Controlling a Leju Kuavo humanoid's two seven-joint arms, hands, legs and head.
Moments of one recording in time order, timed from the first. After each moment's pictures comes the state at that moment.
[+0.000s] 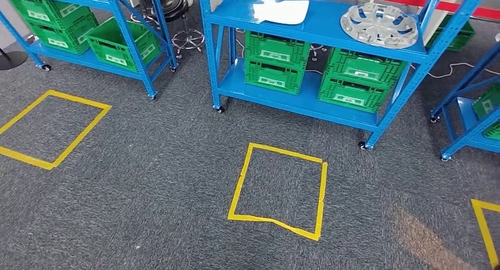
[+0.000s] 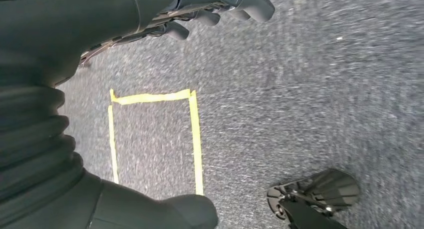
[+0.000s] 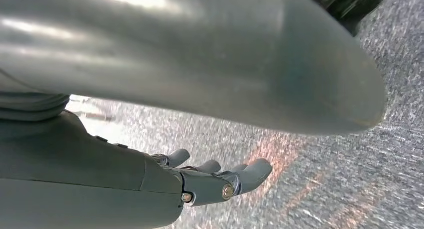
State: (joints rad) left arm -0.04 -0.04 0.17 -0.17 -0.69 0.22 0.05; right arm -0.07 0.11 -1.05 -0.18 1.12 0.22 0.07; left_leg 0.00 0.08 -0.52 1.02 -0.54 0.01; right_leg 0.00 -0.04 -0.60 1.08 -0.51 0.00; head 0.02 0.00
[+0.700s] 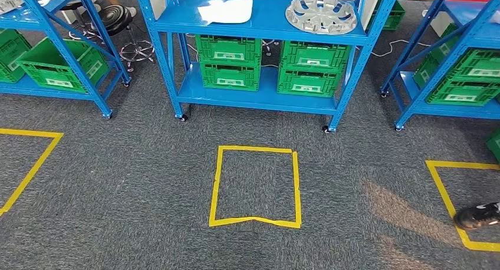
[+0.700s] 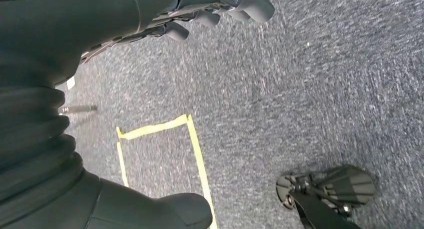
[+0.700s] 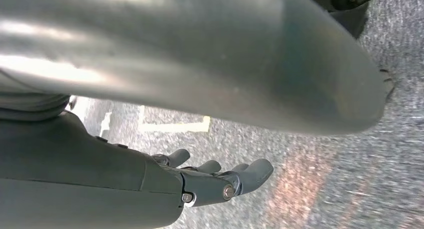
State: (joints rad) left arm -0.04 -0.04 0.17 -0.18 -0.70 0.22 0.11; right arm -0.07 0.12 -1.09 -0.18 1.10 0.20 0.11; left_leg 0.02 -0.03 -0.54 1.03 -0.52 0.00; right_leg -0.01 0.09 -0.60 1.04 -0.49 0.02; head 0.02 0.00
